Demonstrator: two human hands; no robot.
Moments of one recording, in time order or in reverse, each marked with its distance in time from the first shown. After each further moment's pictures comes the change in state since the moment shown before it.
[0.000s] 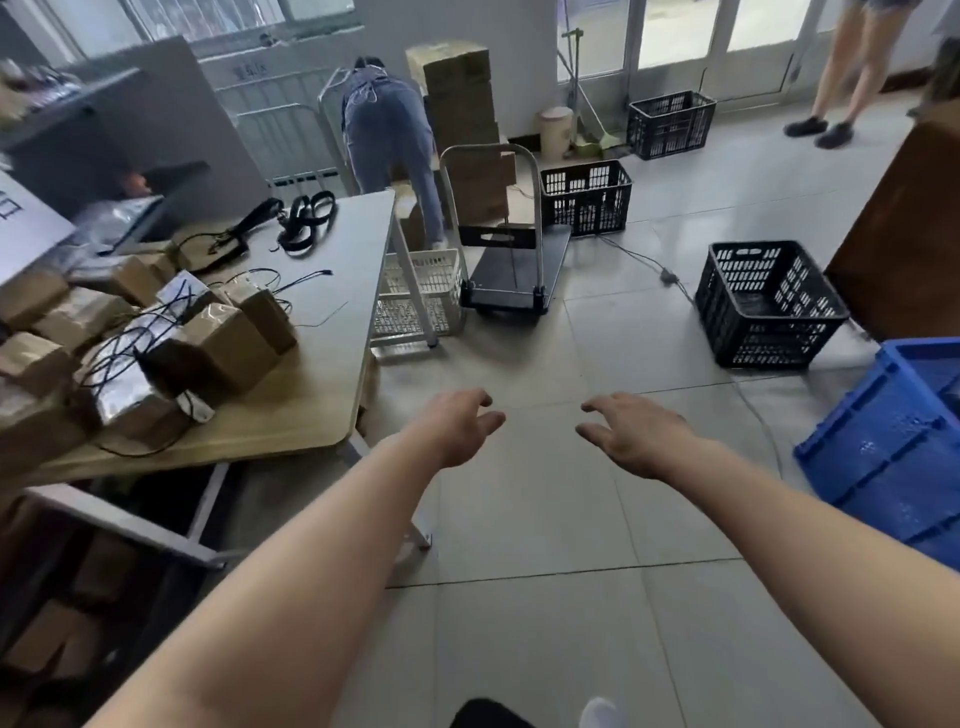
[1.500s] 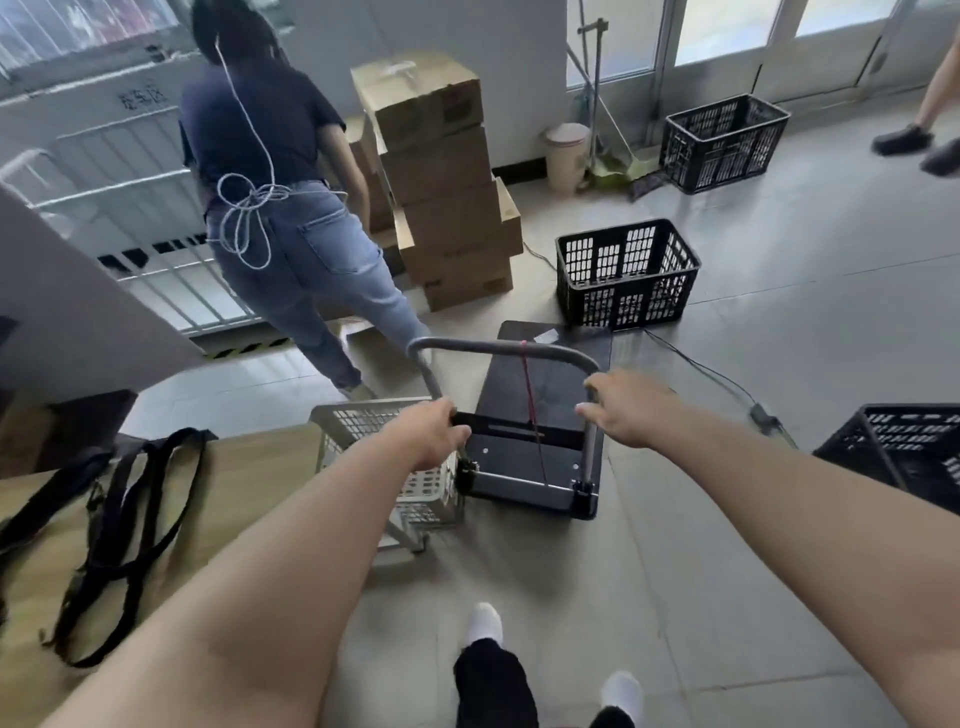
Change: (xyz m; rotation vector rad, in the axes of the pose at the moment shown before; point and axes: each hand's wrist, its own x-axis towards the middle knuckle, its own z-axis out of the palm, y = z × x) left_hand 0.921 -0.069 -0.328 0.104 -0.115 -0.094; right_hand 0.949 0.035 -0.278 -0.079 -0.020 0.030
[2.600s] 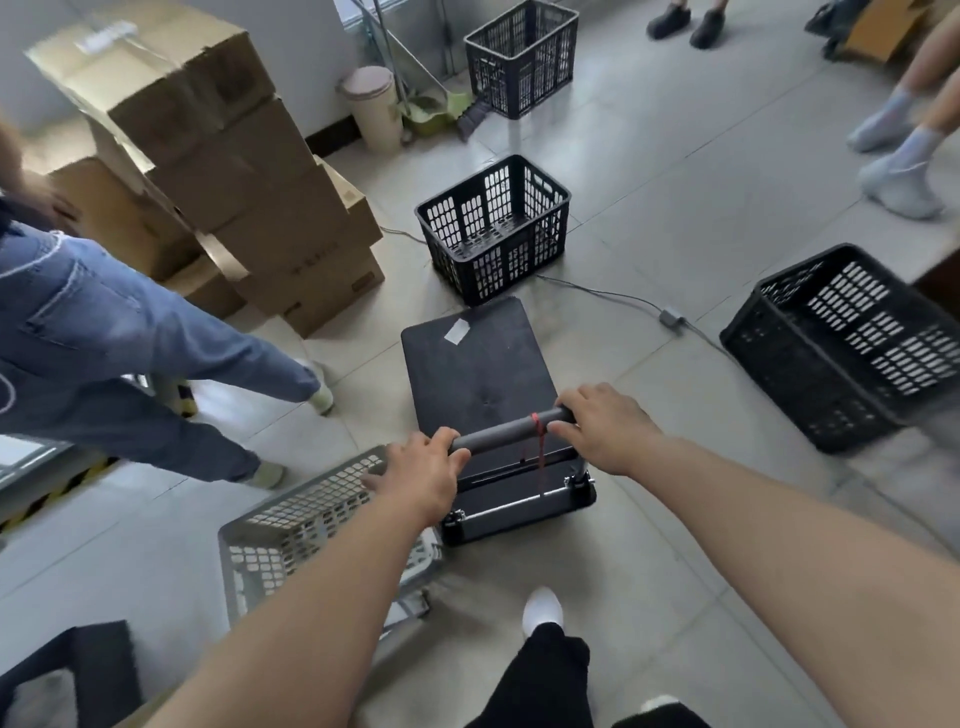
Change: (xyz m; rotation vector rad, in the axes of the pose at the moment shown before) left_hand 0.194 -0.035 0.000 0.205 -0.144 0.287; right_hand 0.118 -0.027 0.061 0.169 0.063 0.317
